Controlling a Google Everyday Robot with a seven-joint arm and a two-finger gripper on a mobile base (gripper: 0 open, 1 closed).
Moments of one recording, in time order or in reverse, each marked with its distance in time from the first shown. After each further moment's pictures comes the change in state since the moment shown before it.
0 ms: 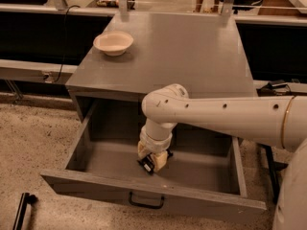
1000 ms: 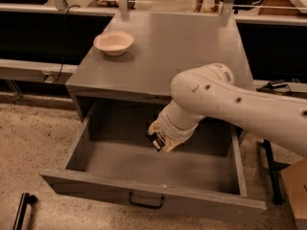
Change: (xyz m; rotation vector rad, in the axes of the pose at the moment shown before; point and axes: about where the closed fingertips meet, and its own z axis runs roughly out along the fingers) arm -0.003 0.022 -0.125 0.221 0.092 0.033
